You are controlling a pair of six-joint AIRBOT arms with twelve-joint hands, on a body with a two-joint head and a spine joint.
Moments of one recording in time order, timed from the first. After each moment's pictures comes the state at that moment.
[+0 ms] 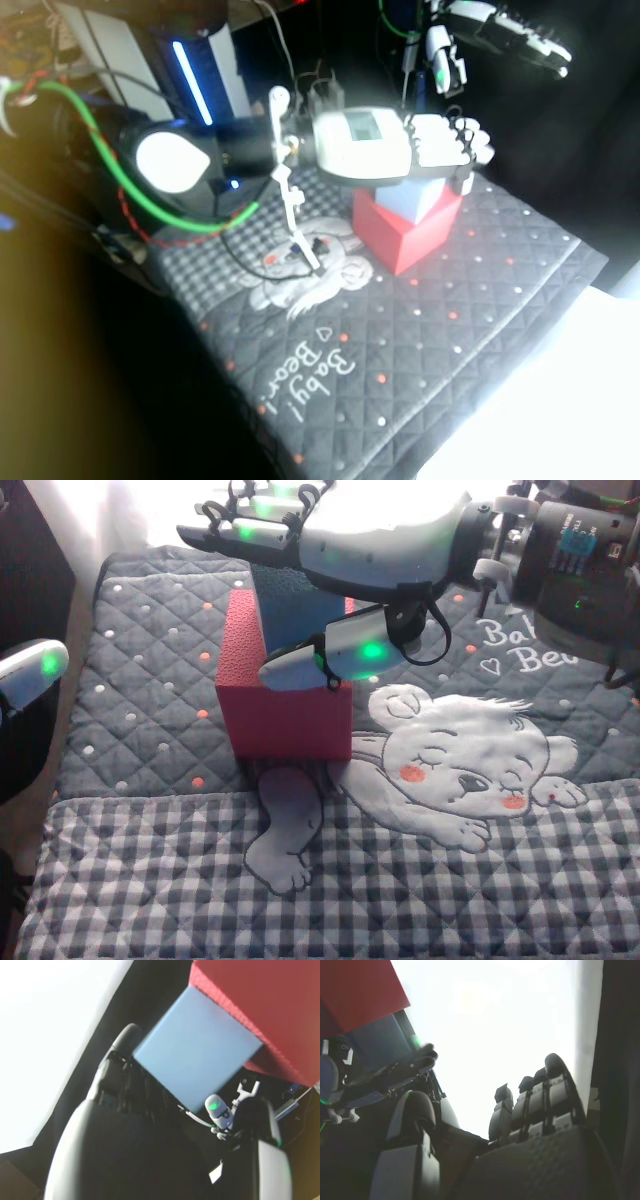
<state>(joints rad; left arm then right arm) 1.28 -0.83 0.89 -0.59 -1.58 0.91 -0.21 -1.29 1.26 -0.56 0.39 -0.60</state>
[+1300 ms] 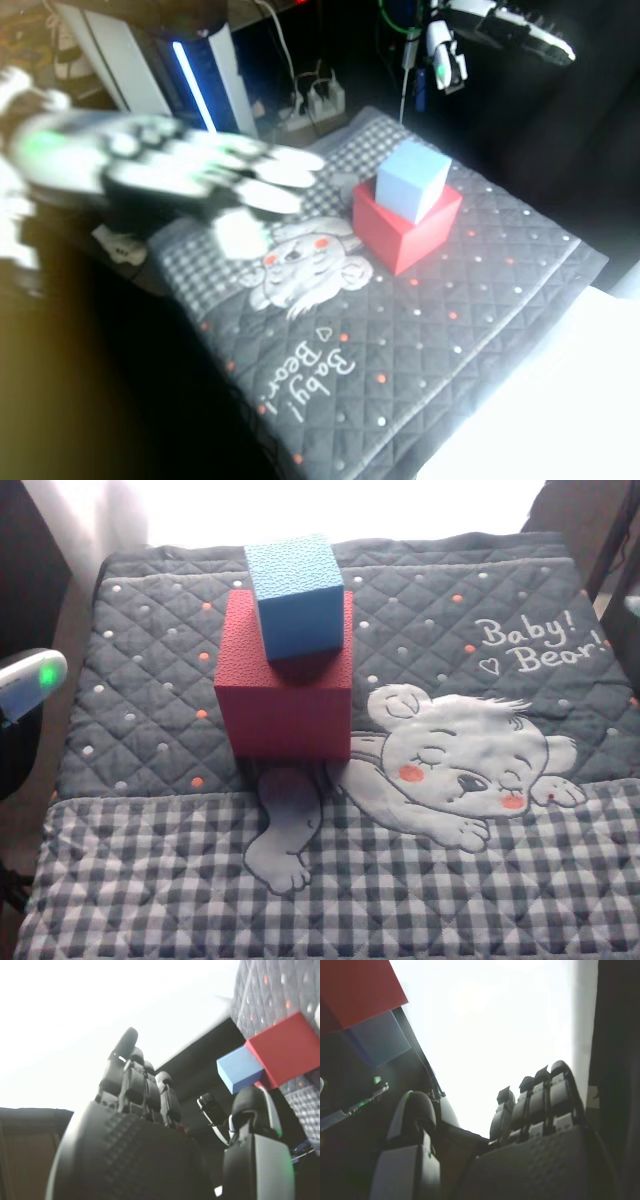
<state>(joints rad) 1.30 -0.80 0.86 -0.54 -1.60 0.92 -0.53 -0.50 0.75 0.03 0.78 -1.30</state>
